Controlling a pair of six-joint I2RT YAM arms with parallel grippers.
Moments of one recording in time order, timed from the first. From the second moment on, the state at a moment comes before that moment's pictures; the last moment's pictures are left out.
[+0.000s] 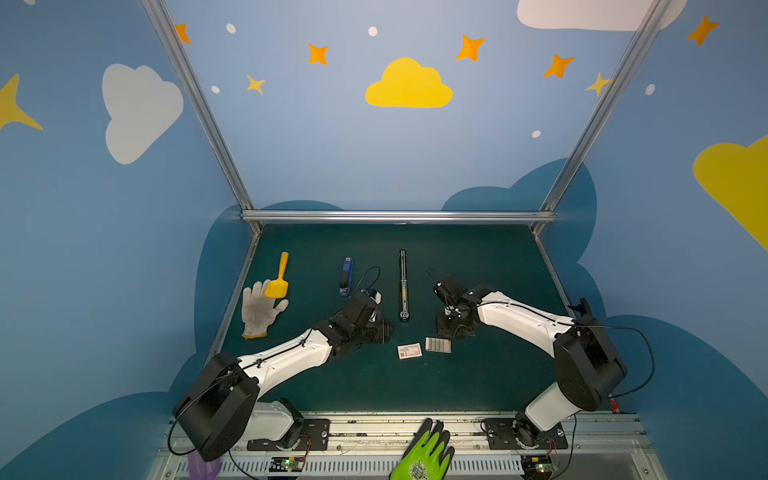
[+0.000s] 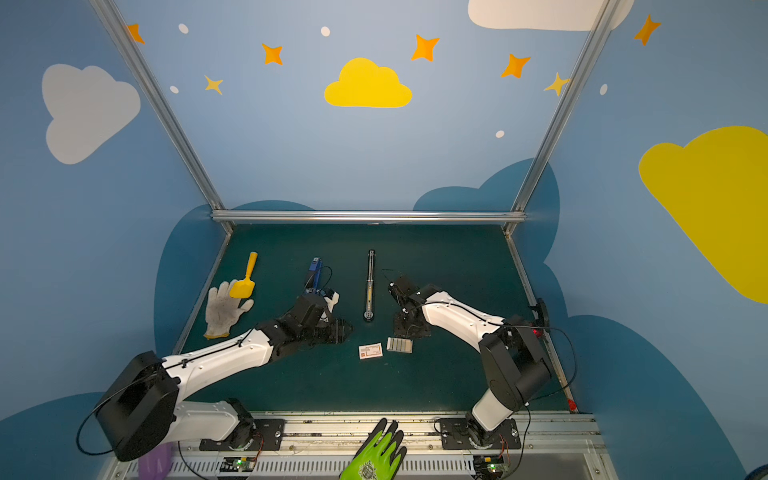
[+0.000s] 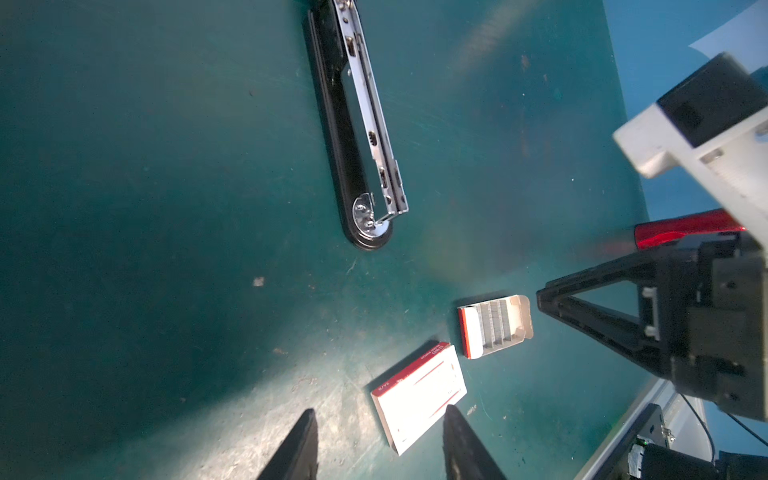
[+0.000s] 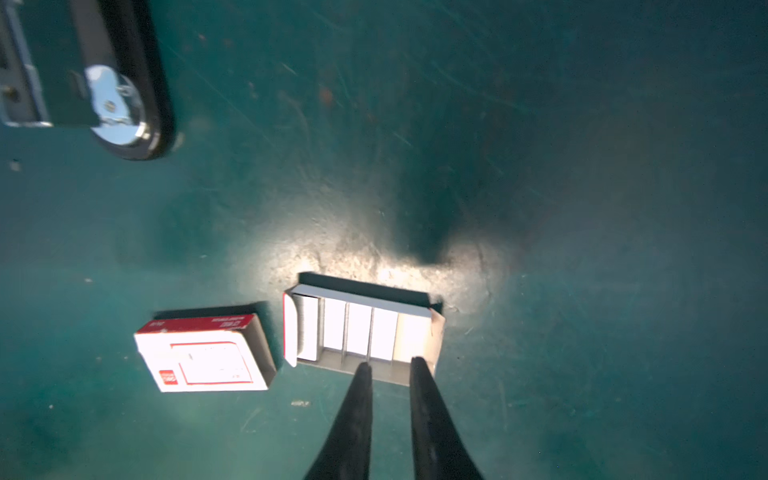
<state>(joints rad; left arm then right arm) -0.70 1.33 0.68 -0.14 0.15 -0.66 0.68 1.61 1.04 -0.82 -0.01 0.62</state>
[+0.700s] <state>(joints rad) -0.70 1.33 0.68 -0.13 0.15 -0.66 0.68 1.64 1.00 -0.81 -0.04 0.63</state>
